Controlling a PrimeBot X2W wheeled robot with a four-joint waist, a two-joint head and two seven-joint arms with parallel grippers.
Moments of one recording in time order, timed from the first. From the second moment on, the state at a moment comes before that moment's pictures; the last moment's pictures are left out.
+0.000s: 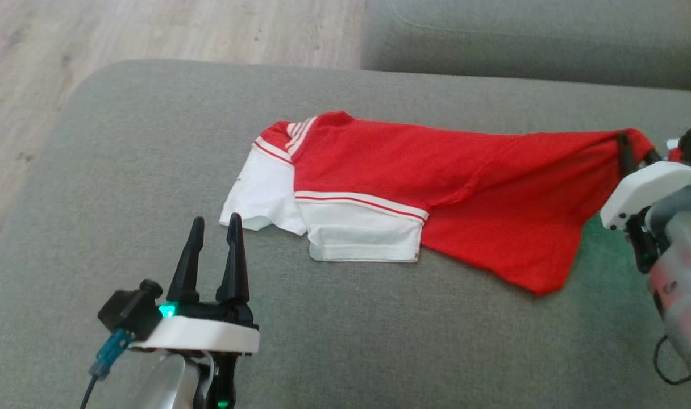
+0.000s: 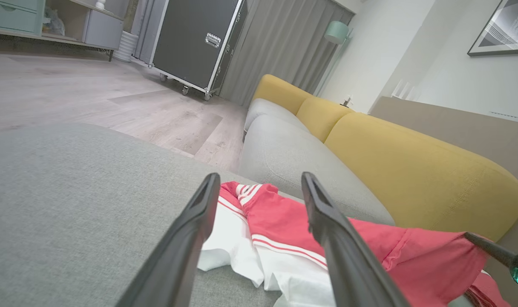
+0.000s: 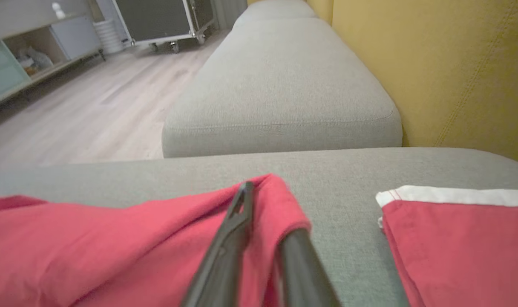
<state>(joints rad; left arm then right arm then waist) -0.15 0.06 -0.26 0.28 -0.55 -0.13 -0.26 -0.83 -0.29 0.28 1.31 0.46 0.13 -0.24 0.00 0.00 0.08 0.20</state>
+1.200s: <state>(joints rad) -0.15 0.06 -0.22 0.23 -0.54 -0.13 -0.26 -0.43 -0.07 -0.04 0.48 0.00 0.13 -0.25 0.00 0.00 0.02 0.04</state>
